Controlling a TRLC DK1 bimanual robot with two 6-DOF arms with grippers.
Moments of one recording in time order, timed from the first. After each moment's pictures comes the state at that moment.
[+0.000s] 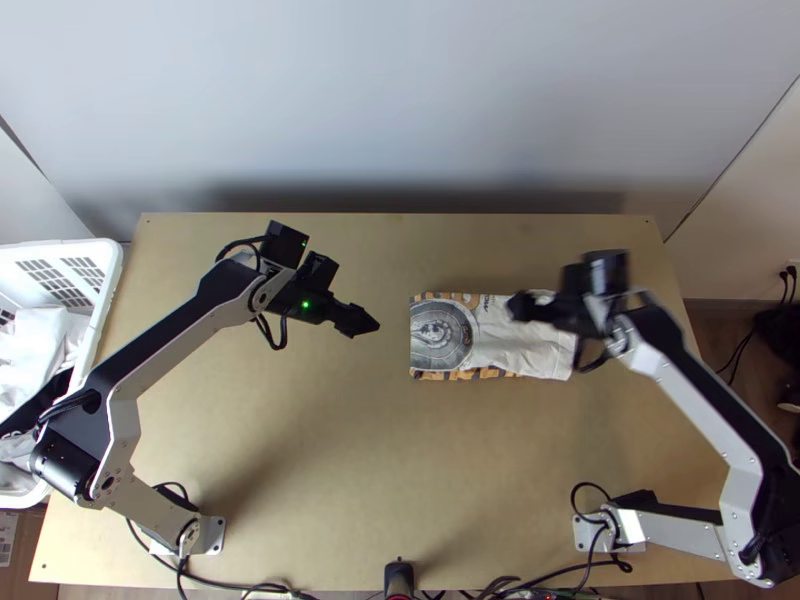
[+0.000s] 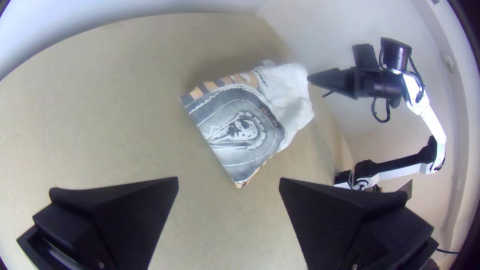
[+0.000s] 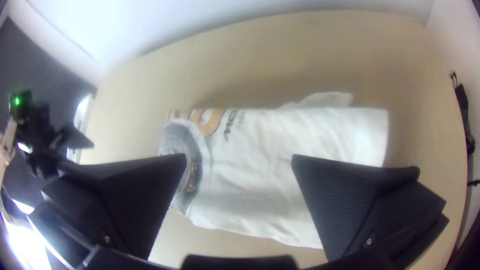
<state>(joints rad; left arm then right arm) -0.43 1.69 1.40 -0.67 0.59 -0.06 0.30 1.37 1.02 -0.49 -0.19 0.37</state>
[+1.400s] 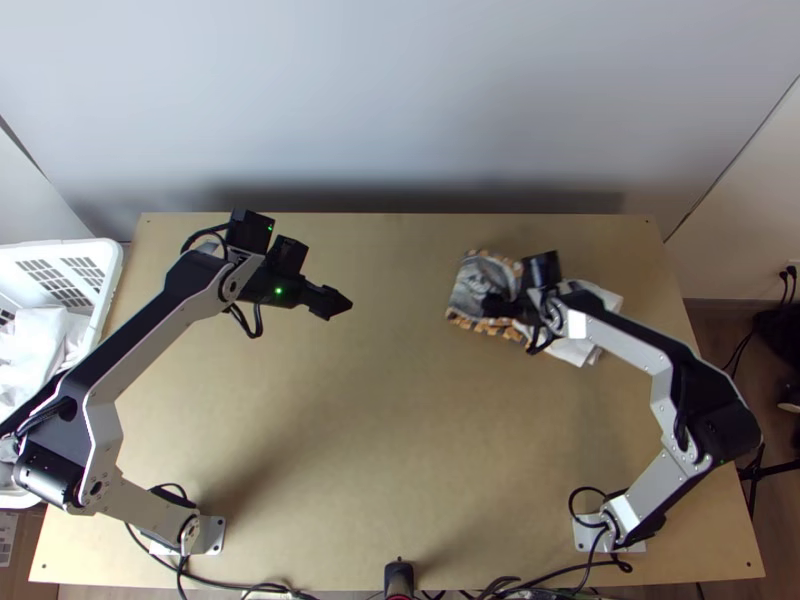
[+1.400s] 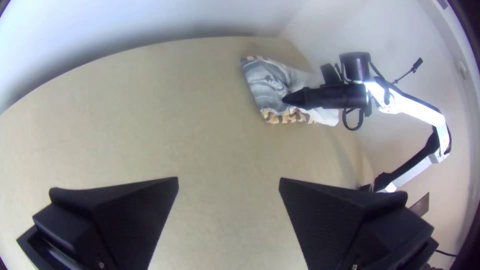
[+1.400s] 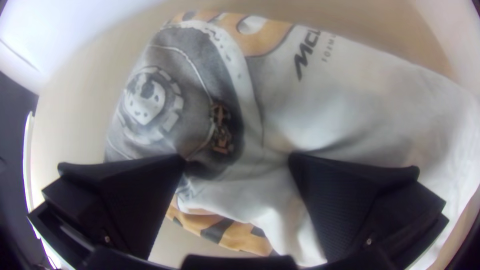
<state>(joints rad) -0.32 1.64 1.41 -0.68 0.50 -0.01 0.27 1.85 1.08 -0.30 0.07 0.38</state>
